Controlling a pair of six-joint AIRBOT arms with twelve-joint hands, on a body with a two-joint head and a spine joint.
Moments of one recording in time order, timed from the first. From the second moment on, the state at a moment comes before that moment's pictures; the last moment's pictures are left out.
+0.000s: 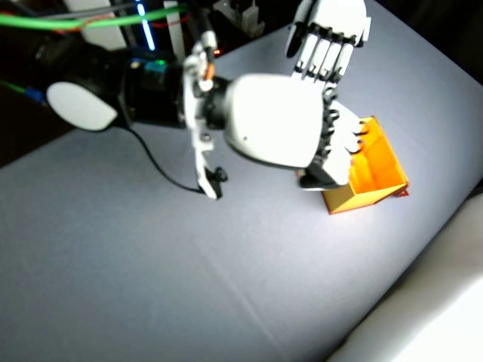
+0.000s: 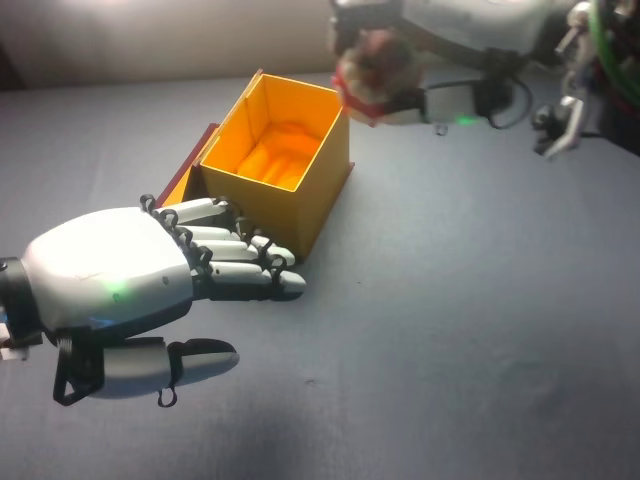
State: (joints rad) left arm 0.76 -0.91 1.09 0.51 -0.84 0.49; right arm -0.26 -1.28 1.38 -0.22 0.52 -0.82
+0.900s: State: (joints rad) left arm 0.69 -0.97 1.14 0.62 -0.81 0.41; right arm -0.24 -1.46 1.54 -0.18 0.39 -0.82
